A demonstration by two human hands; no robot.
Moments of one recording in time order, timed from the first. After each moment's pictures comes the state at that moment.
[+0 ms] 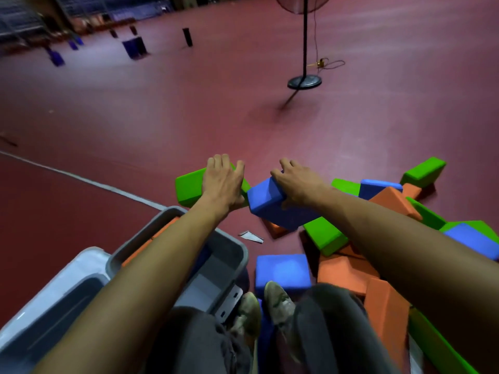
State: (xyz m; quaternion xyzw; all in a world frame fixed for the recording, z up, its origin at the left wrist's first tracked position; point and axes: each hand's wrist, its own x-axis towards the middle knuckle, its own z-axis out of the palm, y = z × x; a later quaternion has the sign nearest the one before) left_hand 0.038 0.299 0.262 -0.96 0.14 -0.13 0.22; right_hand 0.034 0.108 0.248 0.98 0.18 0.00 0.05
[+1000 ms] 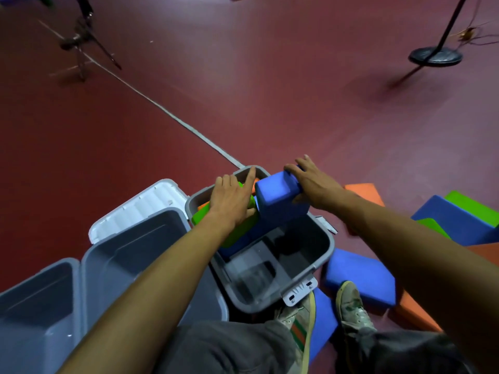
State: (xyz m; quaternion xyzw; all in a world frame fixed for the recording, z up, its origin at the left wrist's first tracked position) left_hand -0.008 0.553 0.158 -0.98 -0.02 -0.02 0.19; right_hand 0.112 0.349 0.141 0.93 0.33 -0.07 -0.11
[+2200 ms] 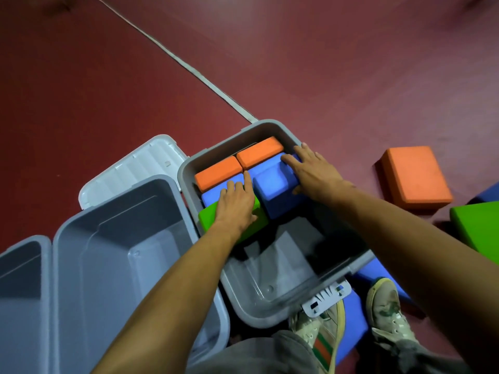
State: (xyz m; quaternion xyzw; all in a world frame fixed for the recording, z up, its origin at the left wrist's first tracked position) left_hand 0.039 0.602 -0.040 -0.98 -0.11 0.12 0.07; right_hand 0.174 0.430 -0.022 0.92 0.37 -0.12 -0.02
